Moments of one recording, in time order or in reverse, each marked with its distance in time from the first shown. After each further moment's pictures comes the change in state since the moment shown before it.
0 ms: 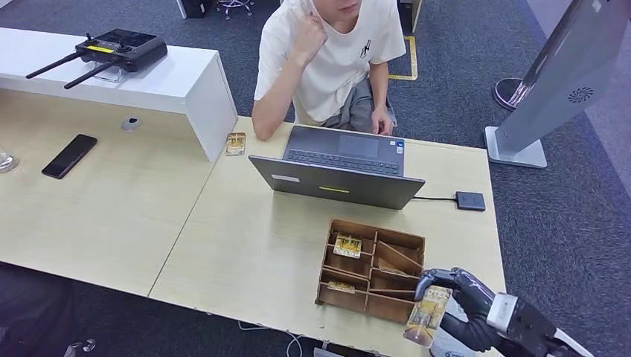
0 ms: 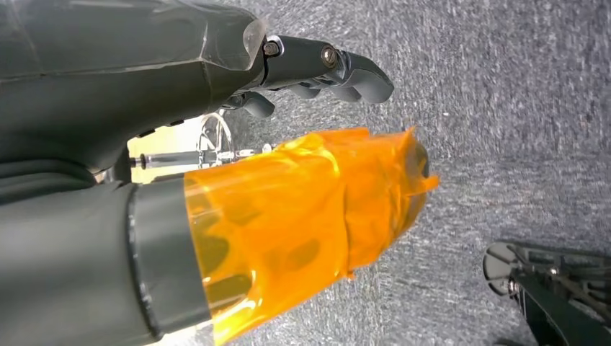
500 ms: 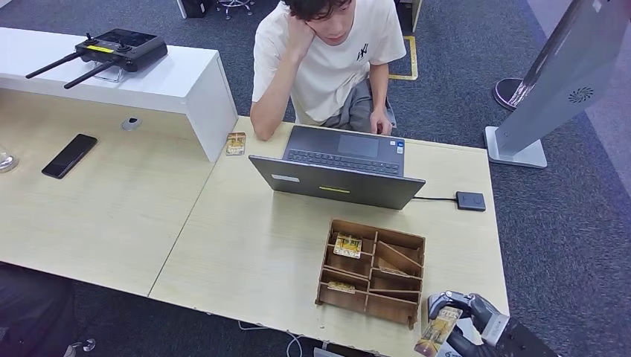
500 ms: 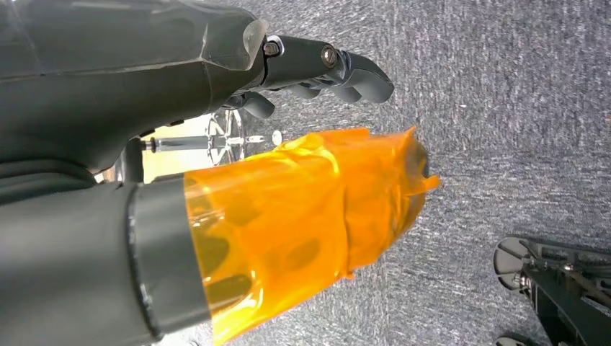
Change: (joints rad) left arm 0.023 -0.114 0.051 -0.251 0.000 -0.144 0.011; right arm 0.197 -0.025 -0.093 -0.037 0.112 -0.100 0.059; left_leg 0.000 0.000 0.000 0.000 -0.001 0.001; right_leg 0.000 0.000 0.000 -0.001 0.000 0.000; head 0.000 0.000
